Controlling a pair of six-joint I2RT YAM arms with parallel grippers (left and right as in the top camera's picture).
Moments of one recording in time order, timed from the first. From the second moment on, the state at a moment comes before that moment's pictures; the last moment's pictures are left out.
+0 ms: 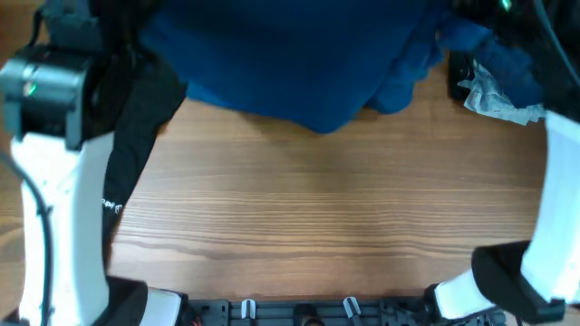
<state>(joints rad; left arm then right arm) -0.21 1.61 2.23 -1.13 -0.46 -0.67 0.13 1.72 2.49 -1.30 -0.06 0.45</state>
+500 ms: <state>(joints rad) -0.21 1.71 2.02 -1.64 -0.16 -0.82 0.12 1.73 2.15 -1.57 0.01 0.58</state>
